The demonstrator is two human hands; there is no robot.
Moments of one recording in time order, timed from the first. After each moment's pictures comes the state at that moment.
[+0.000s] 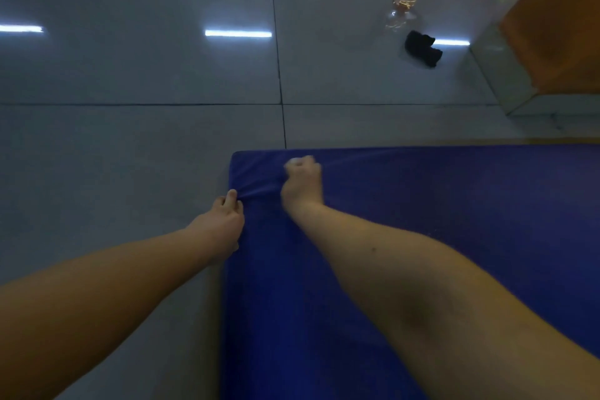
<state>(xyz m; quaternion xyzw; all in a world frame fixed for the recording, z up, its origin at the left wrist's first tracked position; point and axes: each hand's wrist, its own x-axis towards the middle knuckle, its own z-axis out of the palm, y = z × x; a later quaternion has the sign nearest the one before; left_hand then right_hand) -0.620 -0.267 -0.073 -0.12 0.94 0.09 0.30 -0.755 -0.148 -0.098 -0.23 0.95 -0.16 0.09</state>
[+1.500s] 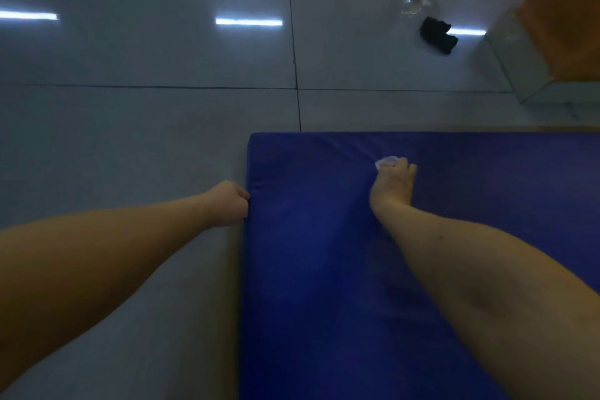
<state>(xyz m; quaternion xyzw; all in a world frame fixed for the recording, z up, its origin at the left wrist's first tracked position) -0.604 -0.281 -0.044 -0.35 0.79 0.42 0.28 -0.786 -0.017 -0.107 -0.05 0.99 -0.16 0.01</state>
